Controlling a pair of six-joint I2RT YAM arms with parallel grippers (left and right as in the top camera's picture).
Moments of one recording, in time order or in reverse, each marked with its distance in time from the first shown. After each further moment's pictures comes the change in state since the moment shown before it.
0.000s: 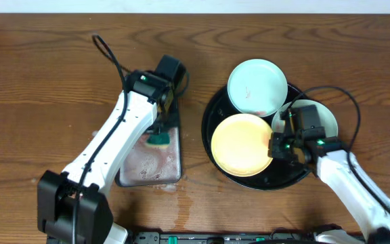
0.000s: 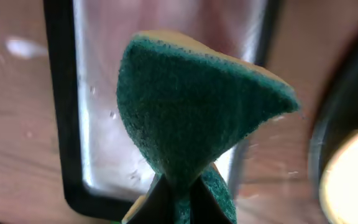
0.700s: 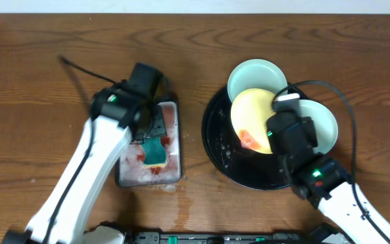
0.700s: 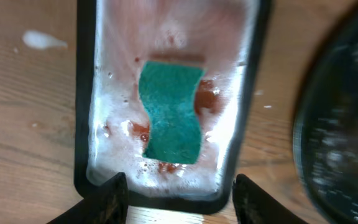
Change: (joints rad) left arm 0.060 -0.258 -0.069 0.006 0.058 0.024; right arm 0.379 -0.266 0.085 0.015 0.807 -0.253
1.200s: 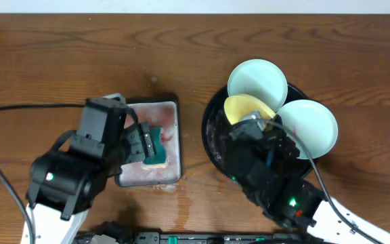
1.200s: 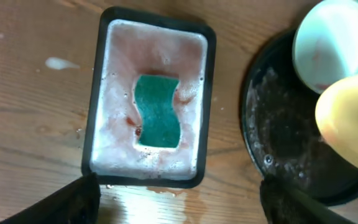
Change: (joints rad) left arm 0.000 -0.376 0.000 -0.069 0.024 0.001; right arm 0.401 0.000 0.001 0.082 0.536 -0.270
